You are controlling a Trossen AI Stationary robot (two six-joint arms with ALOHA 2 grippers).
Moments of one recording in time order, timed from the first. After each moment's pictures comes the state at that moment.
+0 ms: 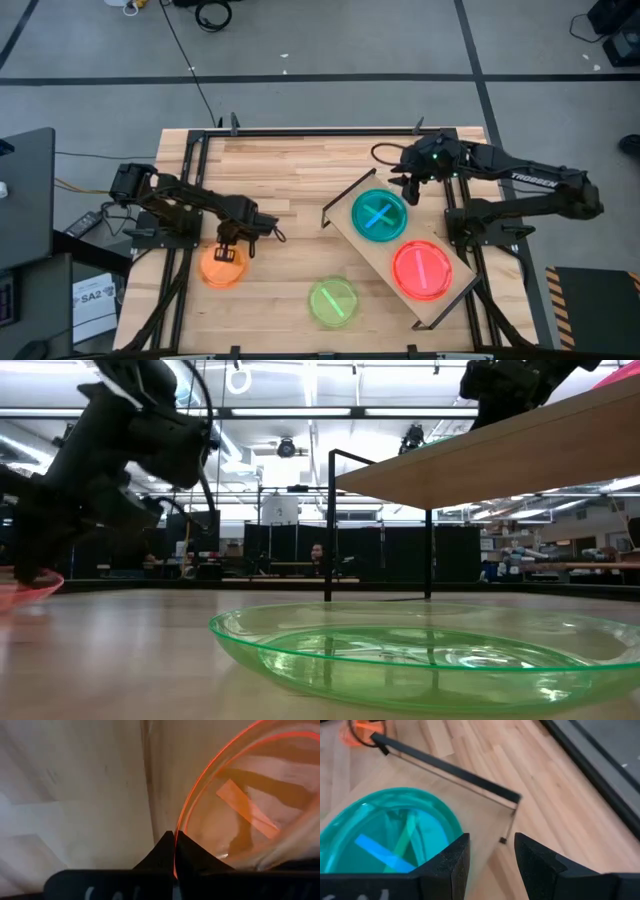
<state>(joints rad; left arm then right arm) -0.09 1.58 0.81 -1.12 0.09 0.02 -0.33 0.89 0.86 -0.70 -0.04 0.07</state>
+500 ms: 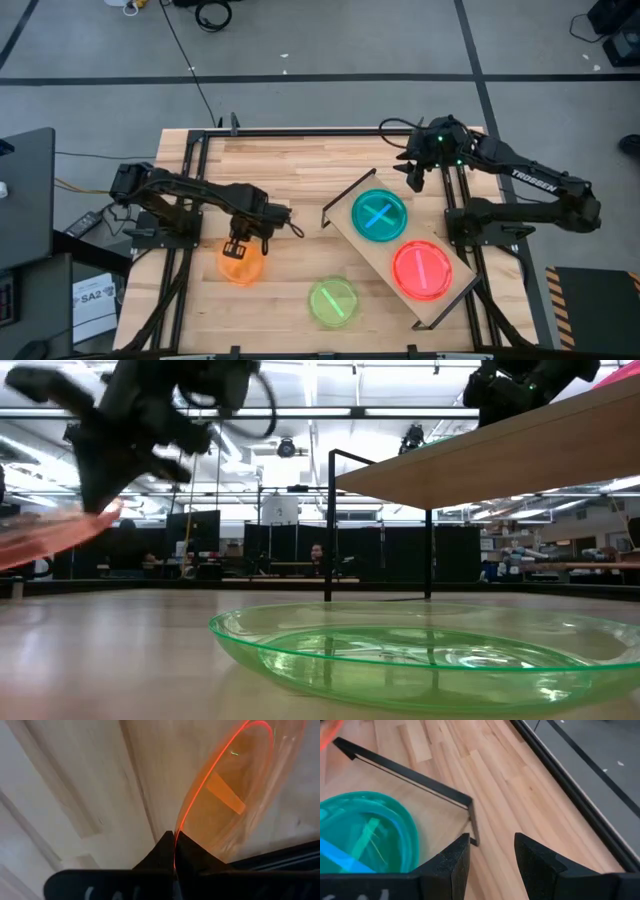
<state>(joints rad) -0.09 1.58 1.15 -1.31 0.10 0.15 -0.57 0.88 0.86 -0.70 -0.17 -0.10</state>
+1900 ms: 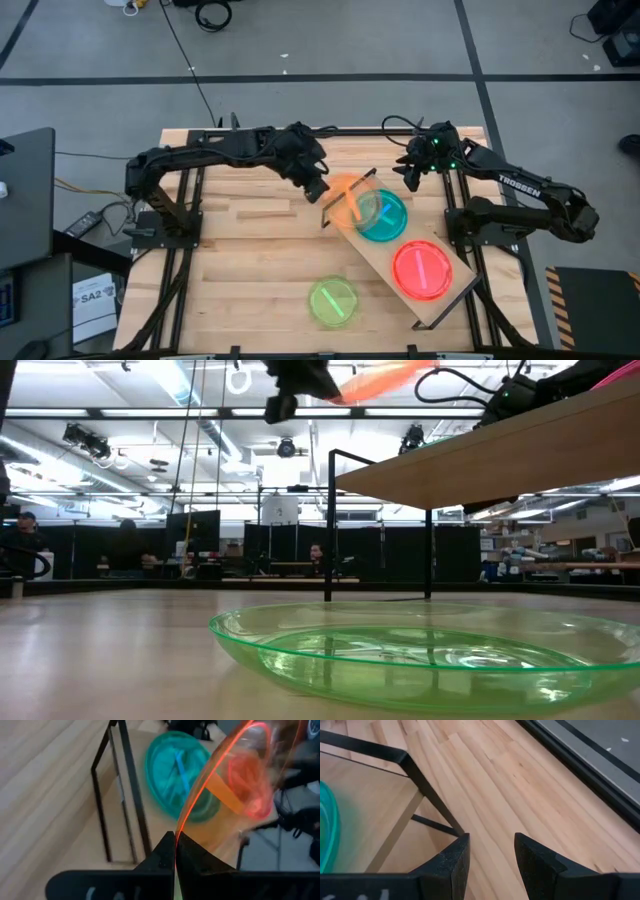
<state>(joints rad) 0.19 1.66 1.64 -0.72 0.24 -0.52 -0.77 0.87 0.59 -0.44 -0.32 -0.10</state>
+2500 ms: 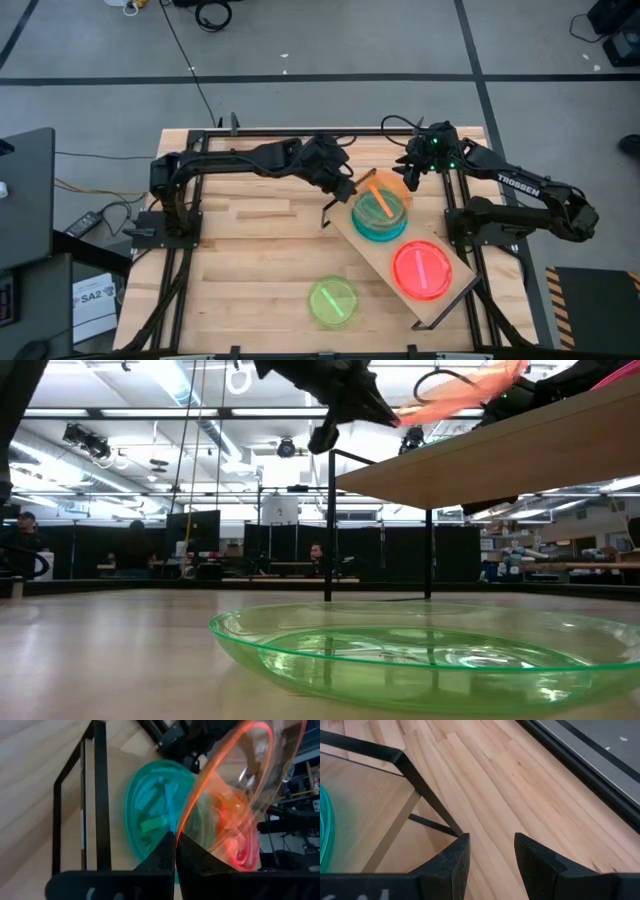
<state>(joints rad) 0.16 1.85 1.64 -0.39 0.24 -0.76 -0.77 0.88 0.59 -0.44 -0.31 -0.10</state>
